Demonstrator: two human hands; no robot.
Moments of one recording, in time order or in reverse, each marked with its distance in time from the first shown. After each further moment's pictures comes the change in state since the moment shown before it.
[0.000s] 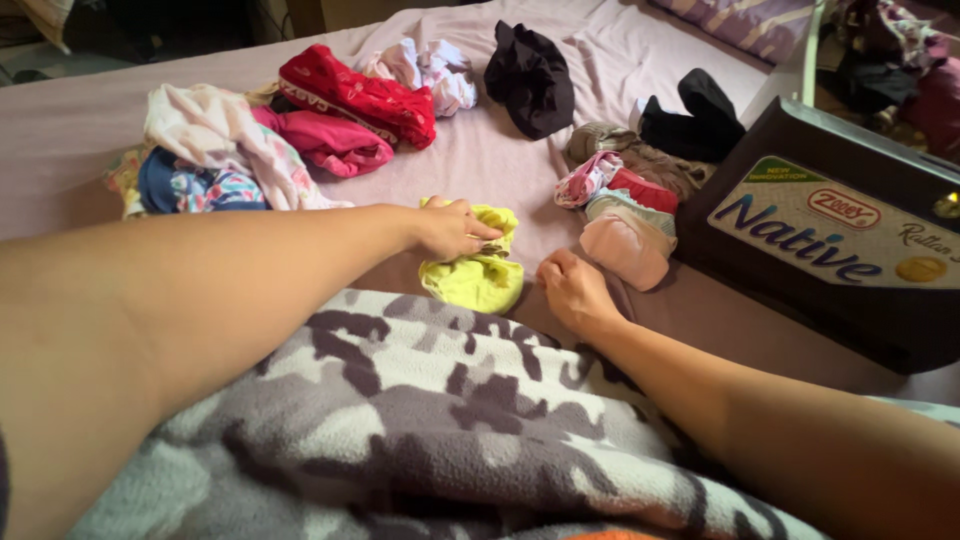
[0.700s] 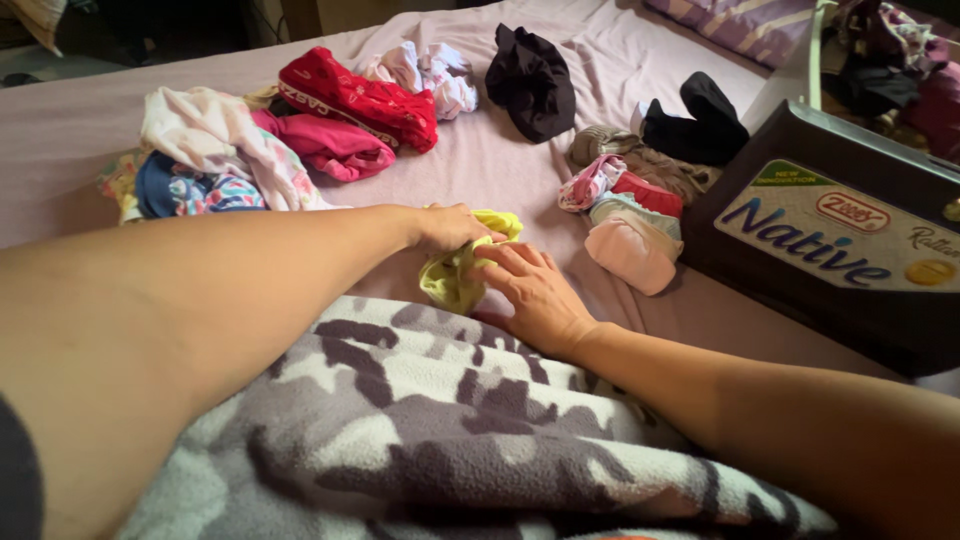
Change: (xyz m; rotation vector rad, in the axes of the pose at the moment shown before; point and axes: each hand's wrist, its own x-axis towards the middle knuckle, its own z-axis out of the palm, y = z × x) left_hand 0.024 -0.016 0.001 -0.462 0.013 -0.067; right_hand -0.019 -0.068 -0.003 -0.238 -0.099 -0.806
